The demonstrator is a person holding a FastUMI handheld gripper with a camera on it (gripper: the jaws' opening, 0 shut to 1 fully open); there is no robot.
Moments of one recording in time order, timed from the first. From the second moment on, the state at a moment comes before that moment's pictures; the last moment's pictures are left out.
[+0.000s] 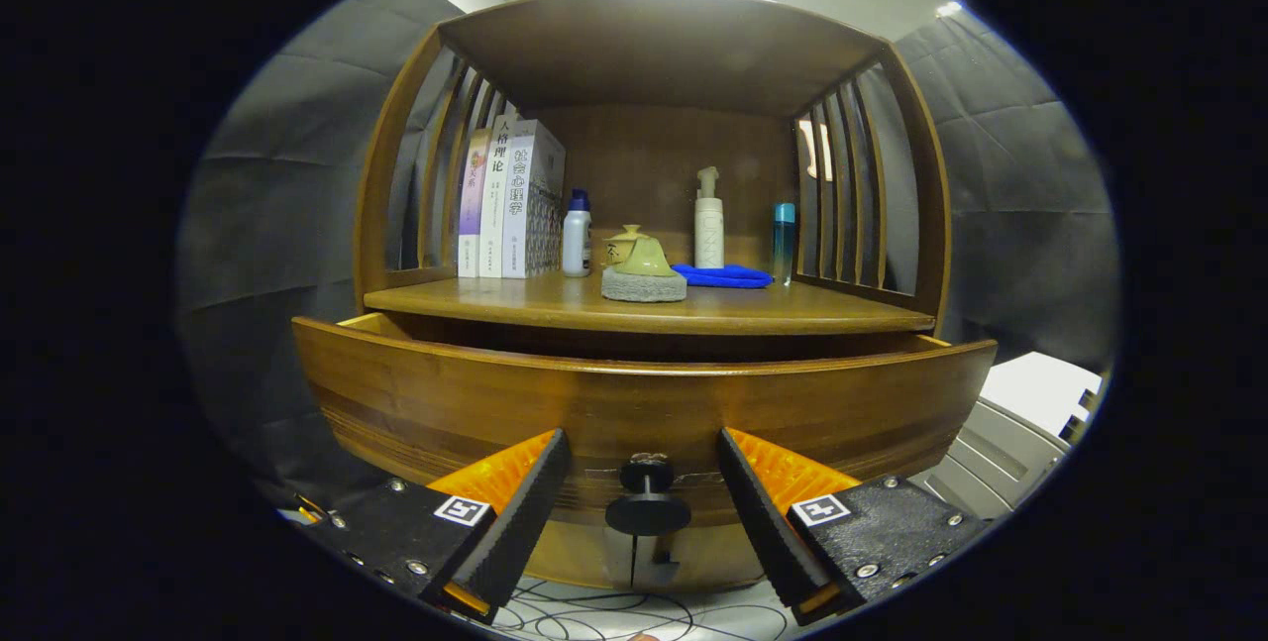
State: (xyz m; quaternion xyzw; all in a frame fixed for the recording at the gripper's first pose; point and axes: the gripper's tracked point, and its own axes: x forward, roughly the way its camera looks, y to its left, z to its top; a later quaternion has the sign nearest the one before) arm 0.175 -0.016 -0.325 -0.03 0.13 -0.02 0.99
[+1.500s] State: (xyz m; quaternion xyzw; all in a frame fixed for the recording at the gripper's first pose) arm 0.209 -0.063 -0.142 -0.13 0.06 0.04 0.99
